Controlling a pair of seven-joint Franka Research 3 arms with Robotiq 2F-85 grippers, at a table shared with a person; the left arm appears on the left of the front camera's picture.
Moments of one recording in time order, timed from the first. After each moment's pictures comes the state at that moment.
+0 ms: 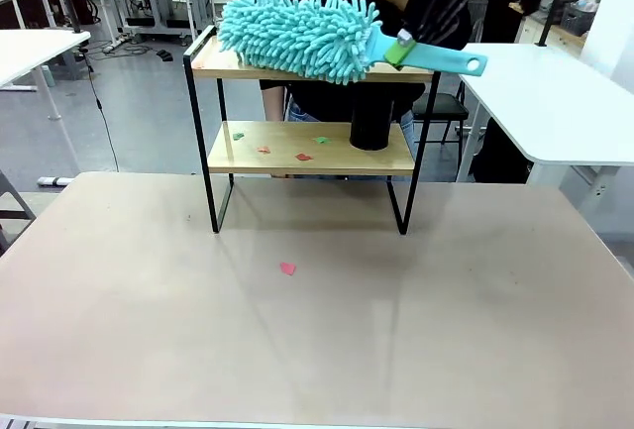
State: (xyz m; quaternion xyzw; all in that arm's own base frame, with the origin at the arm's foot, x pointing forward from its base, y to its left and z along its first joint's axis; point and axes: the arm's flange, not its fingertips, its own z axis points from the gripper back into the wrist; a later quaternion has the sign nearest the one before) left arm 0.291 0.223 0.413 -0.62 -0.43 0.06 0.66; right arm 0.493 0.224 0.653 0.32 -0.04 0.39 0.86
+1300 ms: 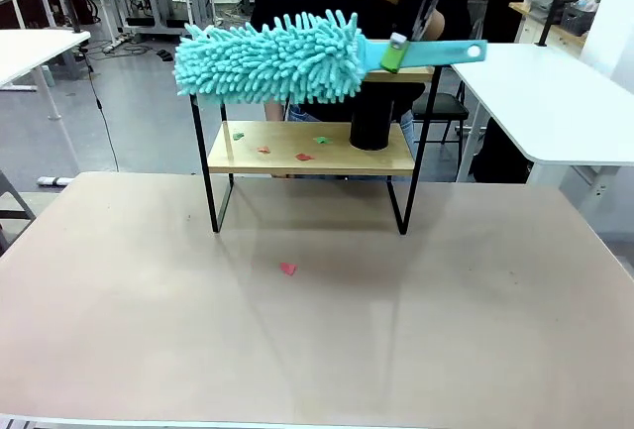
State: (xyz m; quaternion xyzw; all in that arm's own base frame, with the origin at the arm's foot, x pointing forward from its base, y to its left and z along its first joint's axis) left arm 0.291 0.223 0.413 -0.62 -0.43 0.06 0.66; right arm 0.488 0.258 0.668 0.26 0.05 0.53 0.80
